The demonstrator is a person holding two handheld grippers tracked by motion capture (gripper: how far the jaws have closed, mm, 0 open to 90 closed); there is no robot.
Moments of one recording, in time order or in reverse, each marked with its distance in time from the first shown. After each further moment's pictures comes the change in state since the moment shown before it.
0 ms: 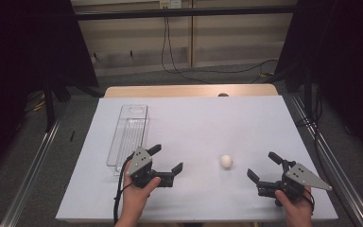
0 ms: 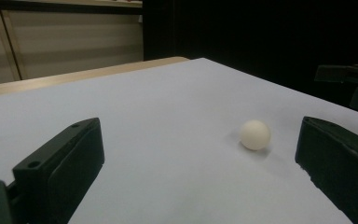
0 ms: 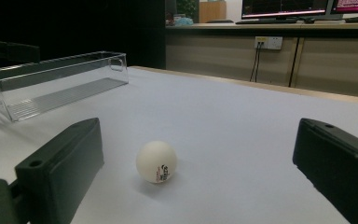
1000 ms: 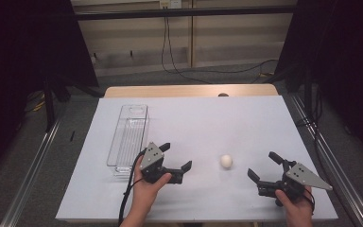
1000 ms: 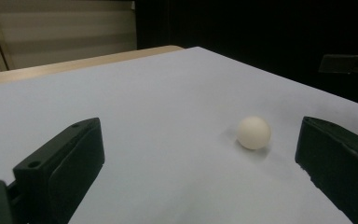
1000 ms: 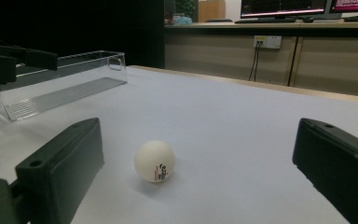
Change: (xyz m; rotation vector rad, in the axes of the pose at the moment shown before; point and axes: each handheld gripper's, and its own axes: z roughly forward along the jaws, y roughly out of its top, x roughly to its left) left arm -0.007 0.001 0.028 0.028 -0.013 -0.017; right arm -0.001 0.000 0.000 0.001 -0.003 -0.004
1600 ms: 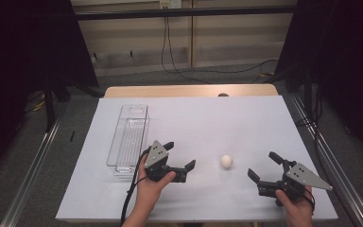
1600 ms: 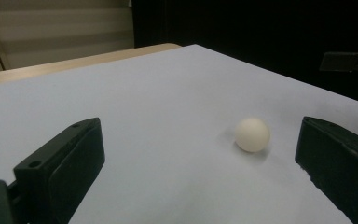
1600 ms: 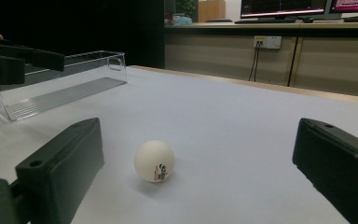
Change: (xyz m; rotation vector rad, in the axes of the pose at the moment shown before) left arm -0.003 0.002 0.010 0.009 -0.013 0.008; right arm 0.000 0.000 0.000 0.001 0.000 0.001
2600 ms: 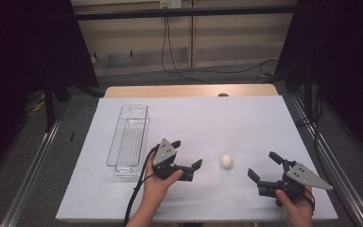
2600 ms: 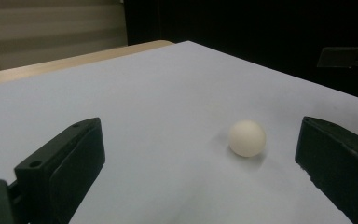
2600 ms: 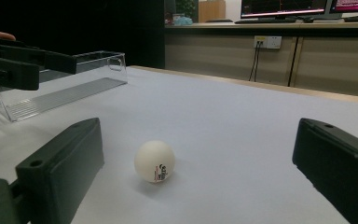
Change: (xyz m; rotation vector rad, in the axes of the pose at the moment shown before) left arm -0.007 0.004 0.017 0.025 -0.015 0.023; right arm 0.000 0.000 0.000 -0.003 0.001 0.005
